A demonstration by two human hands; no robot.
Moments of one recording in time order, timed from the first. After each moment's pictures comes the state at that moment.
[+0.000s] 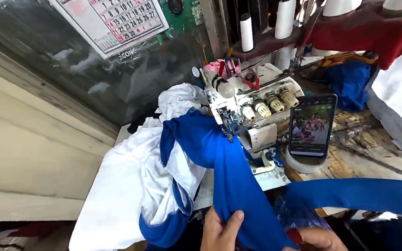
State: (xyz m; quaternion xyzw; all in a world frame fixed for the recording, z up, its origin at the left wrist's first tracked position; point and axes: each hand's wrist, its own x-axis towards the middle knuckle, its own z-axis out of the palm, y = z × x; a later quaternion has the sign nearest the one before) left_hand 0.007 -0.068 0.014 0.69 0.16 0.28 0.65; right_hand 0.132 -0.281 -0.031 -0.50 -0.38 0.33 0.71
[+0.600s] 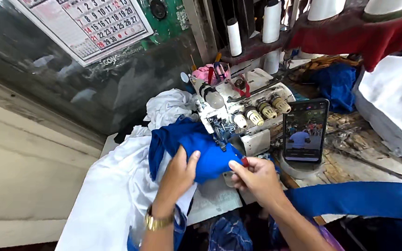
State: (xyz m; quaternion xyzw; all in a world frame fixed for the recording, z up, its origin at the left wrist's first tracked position) left_hand 0.096 0.080 0.072 0.92 0.22 0.19 0.26; right_hand 0.194 -0.124 0.031 -0.61 -0.17 0.24 0.74
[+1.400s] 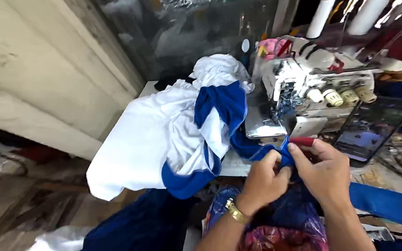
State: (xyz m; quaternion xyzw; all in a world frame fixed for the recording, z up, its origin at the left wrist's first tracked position) left_hand 0.069 -0.057 0.008 0.75 0.14 0.23 0.61; right_hand 0.173 -0.158 0.044 -0.77 -0.35 -0.05 0.53
